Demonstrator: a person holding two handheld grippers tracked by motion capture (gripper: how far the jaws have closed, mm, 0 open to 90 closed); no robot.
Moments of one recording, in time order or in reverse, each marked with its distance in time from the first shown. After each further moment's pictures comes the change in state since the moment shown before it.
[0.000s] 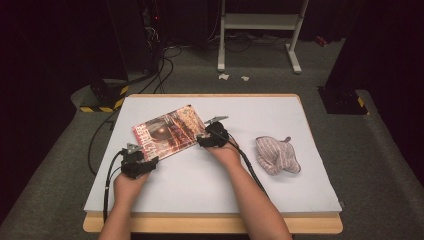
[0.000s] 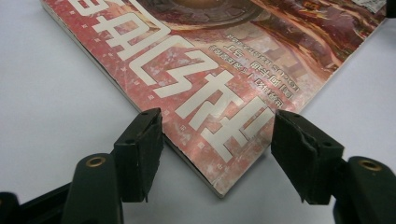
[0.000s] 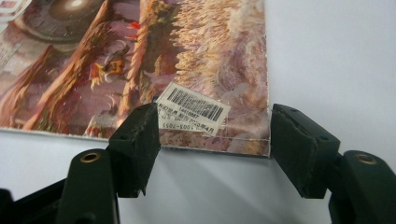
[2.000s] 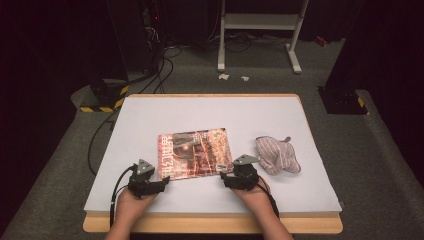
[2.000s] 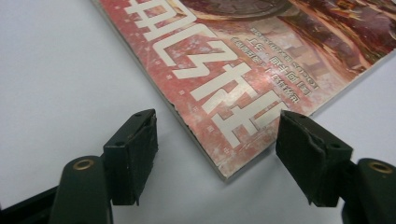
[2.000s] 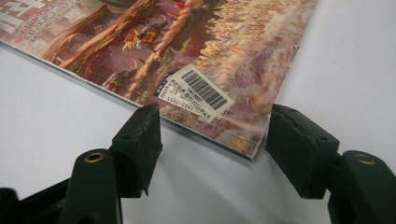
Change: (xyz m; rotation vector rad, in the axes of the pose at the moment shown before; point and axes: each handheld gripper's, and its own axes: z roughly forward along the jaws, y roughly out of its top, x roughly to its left) left arm -0.045 -0.031 -0.030 0.024 -0.141 0.153; right arm 0.023 -0.118 -0.118 -0.020 -0.023 0.000
